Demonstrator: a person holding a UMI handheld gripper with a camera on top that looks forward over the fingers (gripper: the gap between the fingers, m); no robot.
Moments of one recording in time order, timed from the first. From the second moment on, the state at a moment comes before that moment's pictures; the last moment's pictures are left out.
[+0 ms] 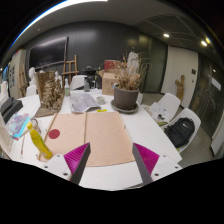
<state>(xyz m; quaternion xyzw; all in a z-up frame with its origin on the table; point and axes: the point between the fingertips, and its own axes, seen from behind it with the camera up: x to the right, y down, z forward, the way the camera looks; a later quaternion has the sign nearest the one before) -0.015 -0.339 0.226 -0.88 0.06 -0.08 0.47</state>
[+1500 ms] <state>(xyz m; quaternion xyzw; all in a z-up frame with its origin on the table) -0.324 -0.181 0.081 -0.83 -0.01 -0.10 0.55</state>
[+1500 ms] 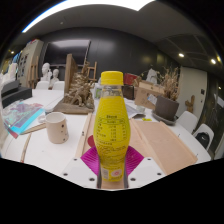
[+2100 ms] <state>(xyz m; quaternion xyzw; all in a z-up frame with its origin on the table) -0.373 -0.034 0.196 -0.57 -0.44 -0.50 0.48</state>
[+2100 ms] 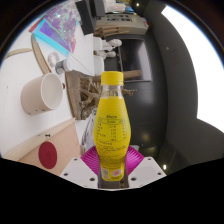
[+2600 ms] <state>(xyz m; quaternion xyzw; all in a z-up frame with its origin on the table) -0.384 -0.002 0.167 -0.46 -0.55 -0.57 0.40</state>
